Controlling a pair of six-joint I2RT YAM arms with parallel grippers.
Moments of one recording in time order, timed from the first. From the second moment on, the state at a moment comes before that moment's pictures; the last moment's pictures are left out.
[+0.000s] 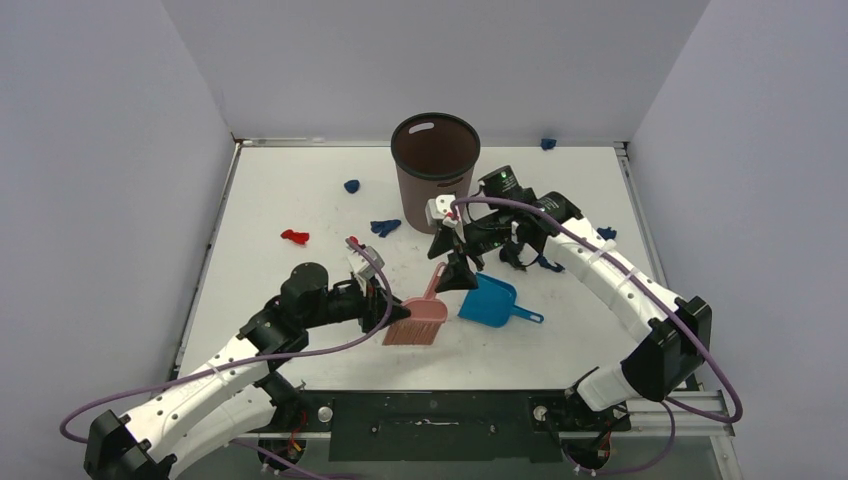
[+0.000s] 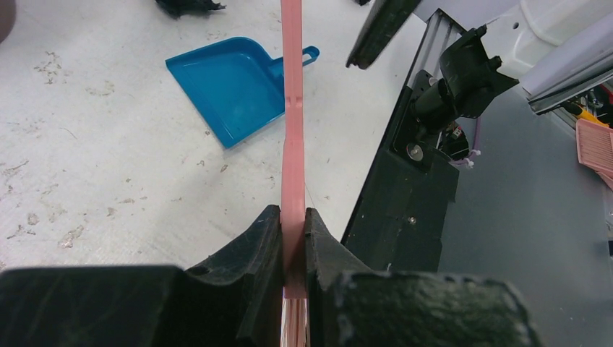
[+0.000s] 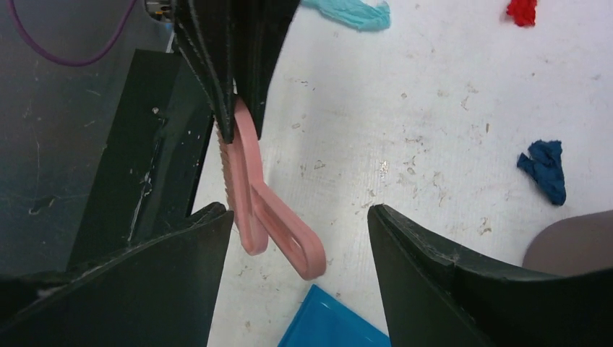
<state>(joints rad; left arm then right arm) -0.72 0.77 0.52 -0.03 0.50 -0.31 0.60 1.47 1.38 -0.81 -0.98 -0.71</state>
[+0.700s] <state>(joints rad) -0.71 0.74 0.52 -0.02 0.51 -0.31 0.67 1.52 1.44 -0.98 -0.94 -0.84</state>
